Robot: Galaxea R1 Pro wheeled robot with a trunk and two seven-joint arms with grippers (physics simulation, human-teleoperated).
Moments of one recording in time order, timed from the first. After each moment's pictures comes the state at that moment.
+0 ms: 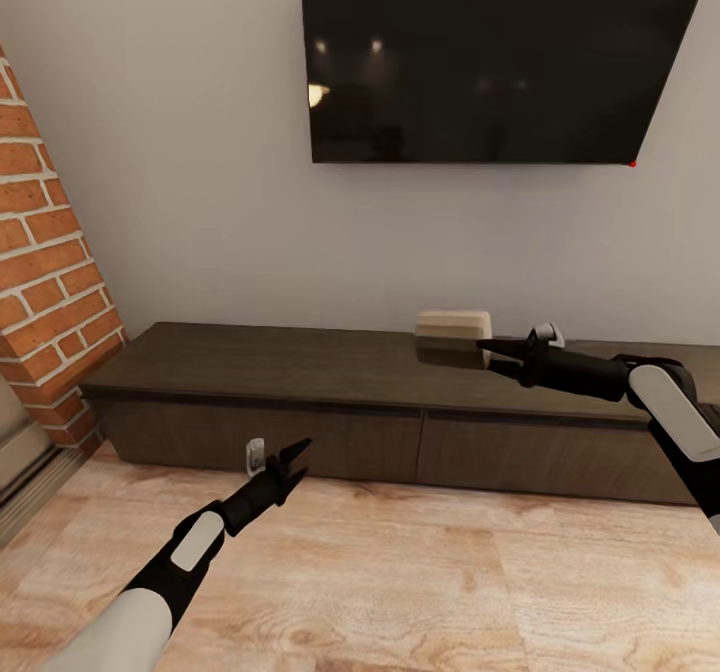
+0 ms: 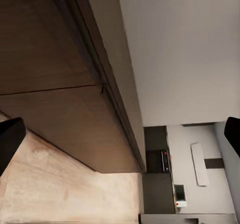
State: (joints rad) left arm -0.63 0.02 0.02 -0.51 0.98 0.50 -0.69; right arm -0.83 -0.54 0.22 -1.23 -1.23 1.05 0.68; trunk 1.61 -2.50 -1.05
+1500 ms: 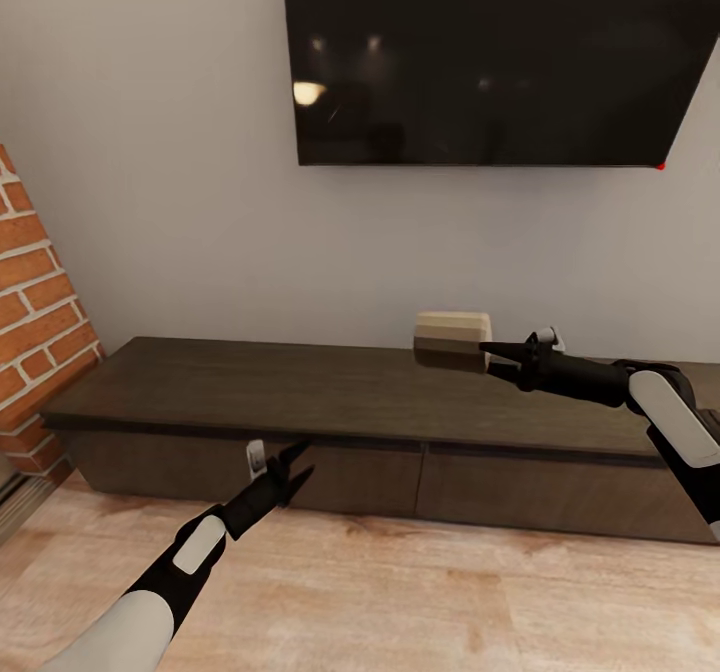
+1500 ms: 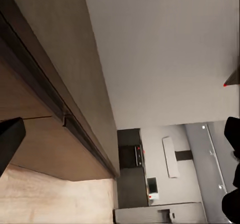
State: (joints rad) left arm -0.63 0.02 0.02 -0.48 0.98 0.54 -0.84; right arm -0.81 -0.54 0.23 -1.23 -1.23 1.05 0.75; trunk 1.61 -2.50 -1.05
